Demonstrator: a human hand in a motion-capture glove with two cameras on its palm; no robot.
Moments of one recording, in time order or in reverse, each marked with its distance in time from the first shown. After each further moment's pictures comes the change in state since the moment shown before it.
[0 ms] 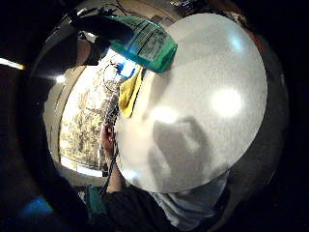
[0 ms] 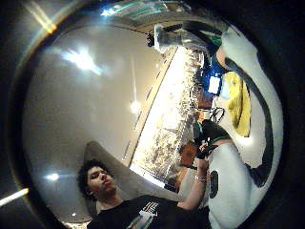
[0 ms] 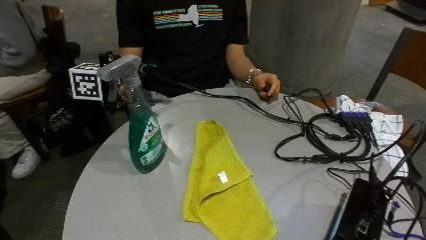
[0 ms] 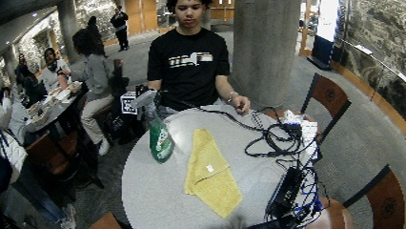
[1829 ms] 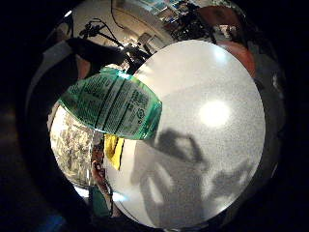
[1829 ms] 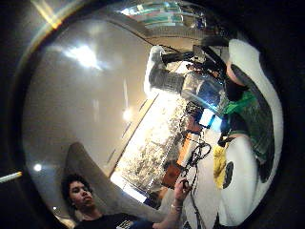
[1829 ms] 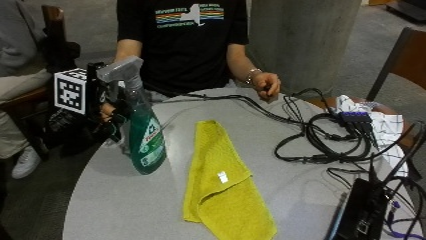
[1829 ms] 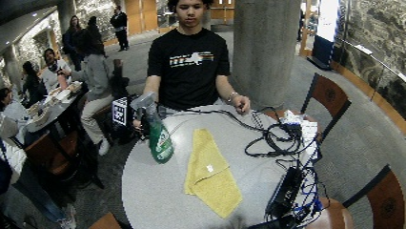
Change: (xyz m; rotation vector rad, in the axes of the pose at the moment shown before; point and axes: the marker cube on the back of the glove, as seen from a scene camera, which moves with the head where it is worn) arm 0.014 -0.101 0.005 0.269 0.153 0.030
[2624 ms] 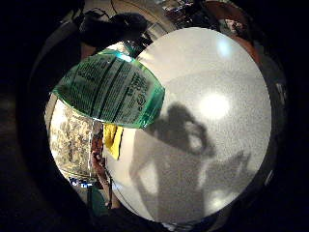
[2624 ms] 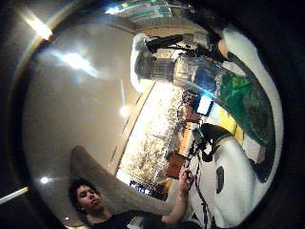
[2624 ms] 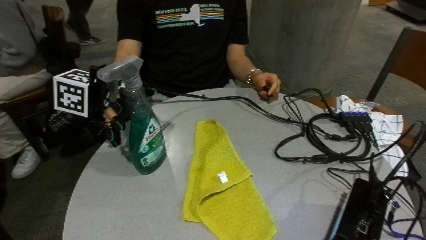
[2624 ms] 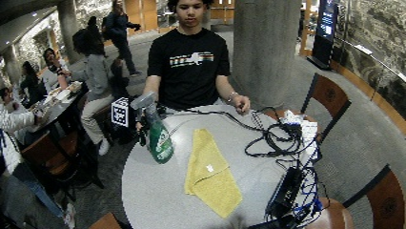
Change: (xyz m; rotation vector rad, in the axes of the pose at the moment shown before) arm 0.001 -0.001 0.008 -0.118 0.024 0.047
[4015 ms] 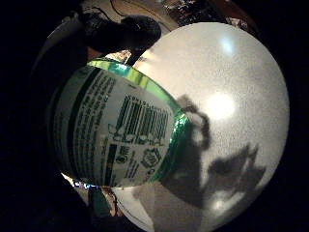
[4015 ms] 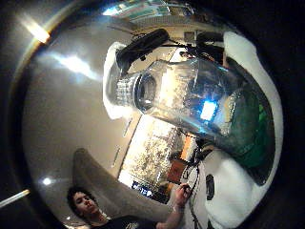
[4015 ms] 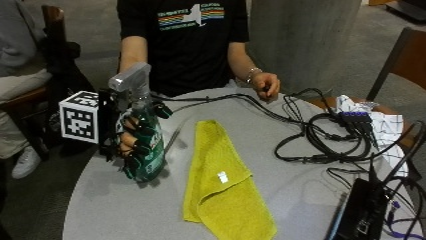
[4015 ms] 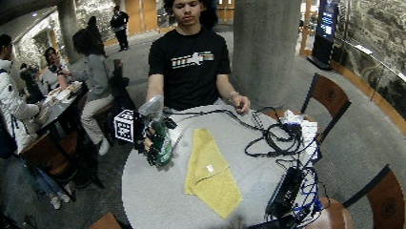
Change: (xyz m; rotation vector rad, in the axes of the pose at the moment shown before) arm 0.015 -0.065 0.058 -0.003 -0.067 -0.009
